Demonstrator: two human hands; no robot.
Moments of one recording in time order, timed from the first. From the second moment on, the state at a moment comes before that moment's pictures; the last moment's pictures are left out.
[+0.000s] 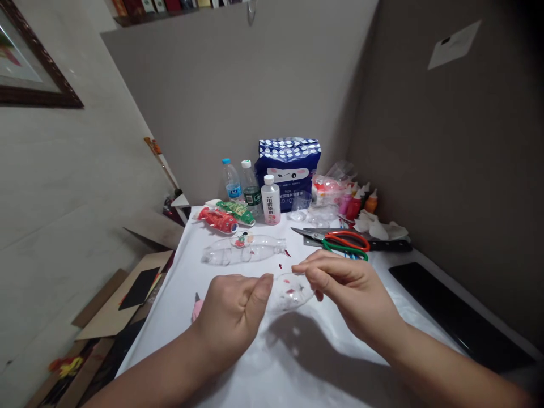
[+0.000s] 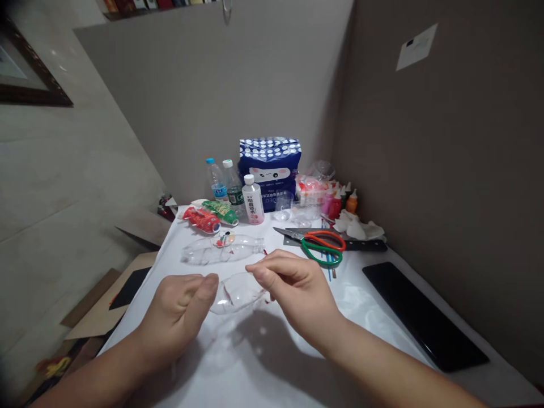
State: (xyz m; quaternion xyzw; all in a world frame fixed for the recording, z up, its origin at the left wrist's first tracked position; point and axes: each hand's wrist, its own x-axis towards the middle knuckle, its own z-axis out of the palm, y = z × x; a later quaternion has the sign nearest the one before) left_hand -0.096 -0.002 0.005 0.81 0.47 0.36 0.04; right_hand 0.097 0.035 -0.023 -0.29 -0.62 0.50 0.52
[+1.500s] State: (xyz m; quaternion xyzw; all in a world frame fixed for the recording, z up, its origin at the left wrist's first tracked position) left_hand -0.101 -0.004 -0.012 0.75 0.43 0.50 0.10; right_hand 0.093 0.036 -0.030 -0.22 -0.59 0.62 0.48
